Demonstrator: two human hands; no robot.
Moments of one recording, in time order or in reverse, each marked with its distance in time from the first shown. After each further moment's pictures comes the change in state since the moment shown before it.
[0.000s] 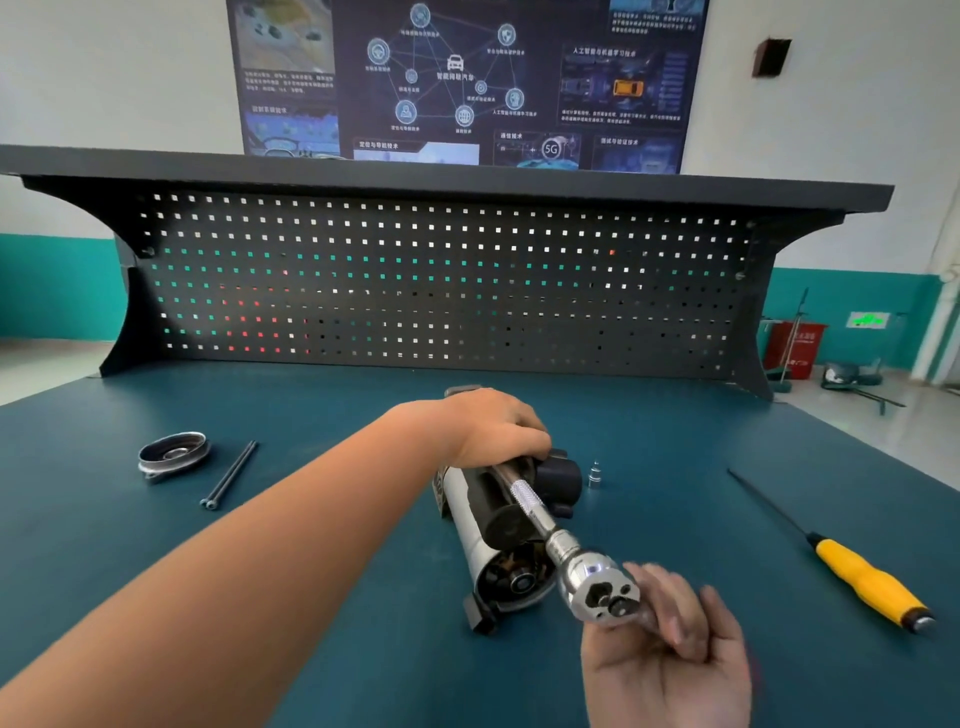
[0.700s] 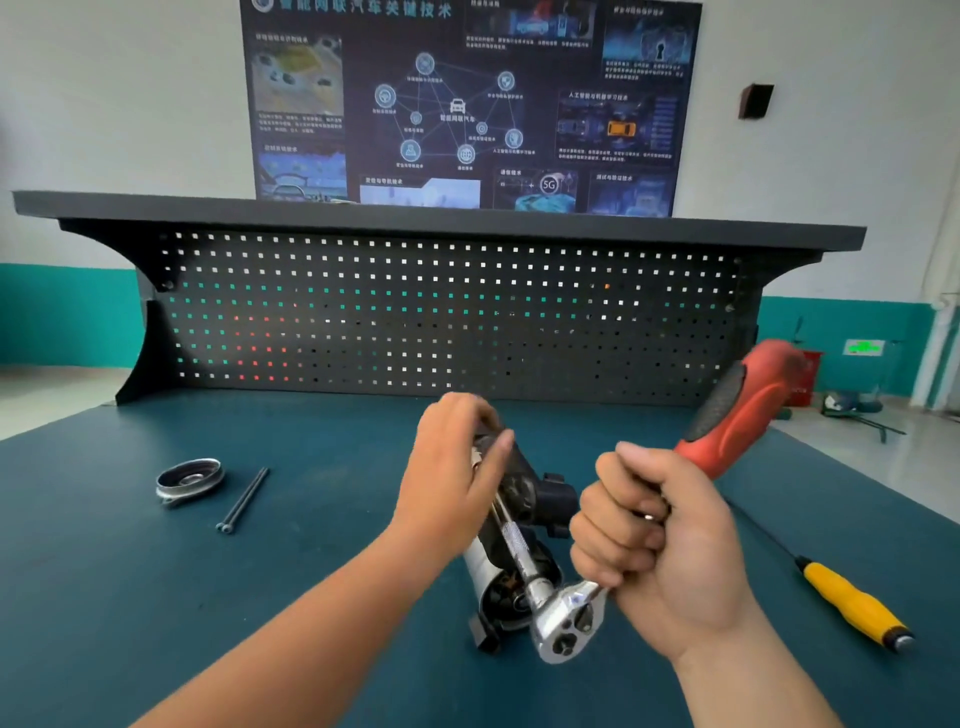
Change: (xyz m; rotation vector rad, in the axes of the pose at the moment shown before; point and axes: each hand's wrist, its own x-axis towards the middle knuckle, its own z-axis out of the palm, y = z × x) left_hand -0.056 0.013 0.037 -0.216 1.012 0.132; right_hand 0.010 0.000 0.094 -0.709 -0.209 0.305
